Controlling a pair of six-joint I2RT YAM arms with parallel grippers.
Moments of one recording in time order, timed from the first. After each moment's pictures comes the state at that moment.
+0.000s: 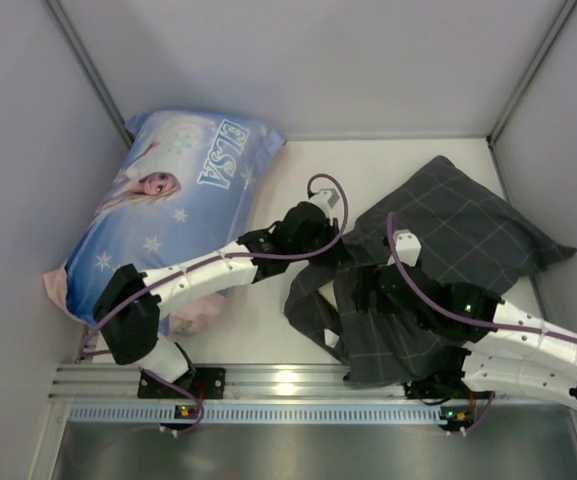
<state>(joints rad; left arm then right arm) -0.93 1.57 1.16 -0.16 0.06 -0.73 1.10 0.82 0.82 -0.80 0.50 0.75</state>
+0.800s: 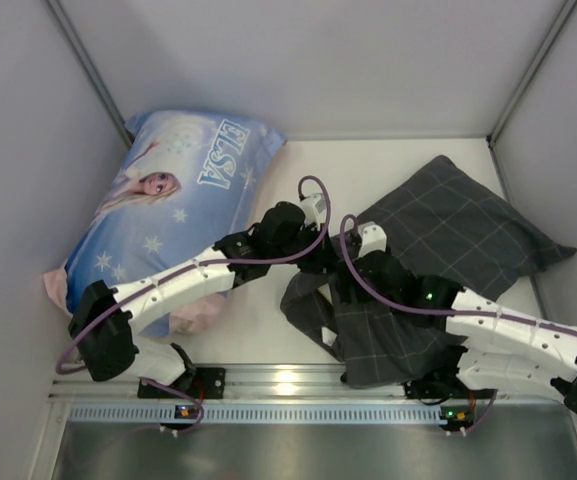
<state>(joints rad) -0.90 1.41 1.09 -0.20 0.27 -0.73 1.05 1.00 0.77 -0.50 0.45 0.47</state>
